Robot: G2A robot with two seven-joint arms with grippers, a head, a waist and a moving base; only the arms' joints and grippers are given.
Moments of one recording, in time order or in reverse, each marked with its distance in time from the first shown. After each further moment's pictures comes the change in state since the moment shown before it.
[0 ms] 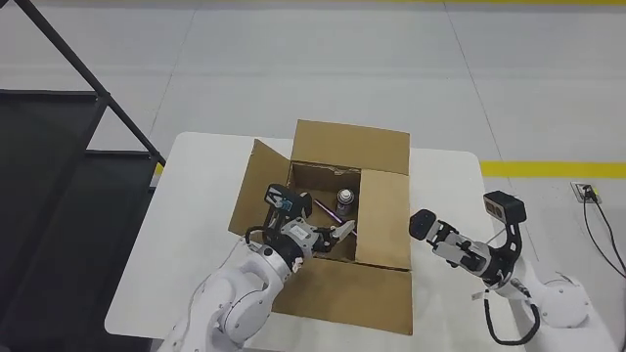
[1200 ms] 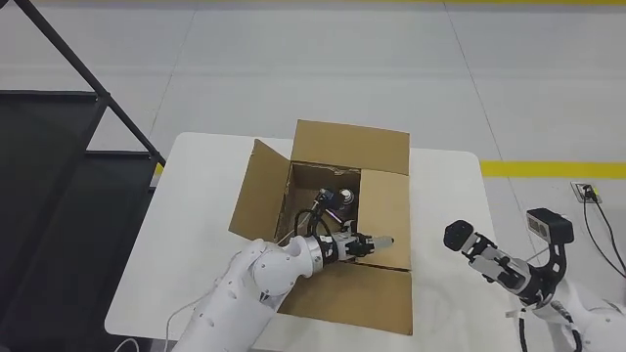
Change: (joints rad) left arm -0.297 -0.106 0.192 0.479 -0.637 -0.140 -0.264; right arm -0.162 0.072 0.151 -0.073 0.022 -0.030 -0.030
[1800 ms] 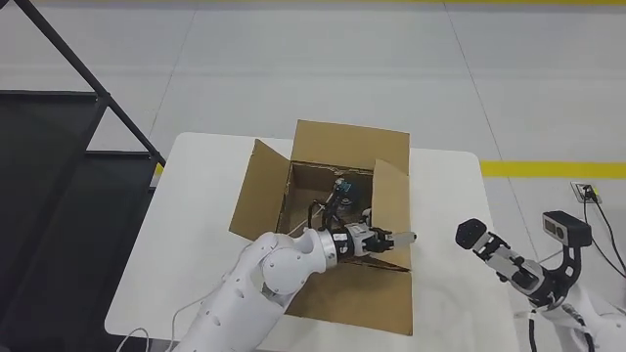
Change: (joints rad) left arm -0.042 -0.025 0.043 -0.087 0.038 -0.027 0.046; right arm -0.023 0.025 0.024 0.029 0.052 -0.042 -0.042
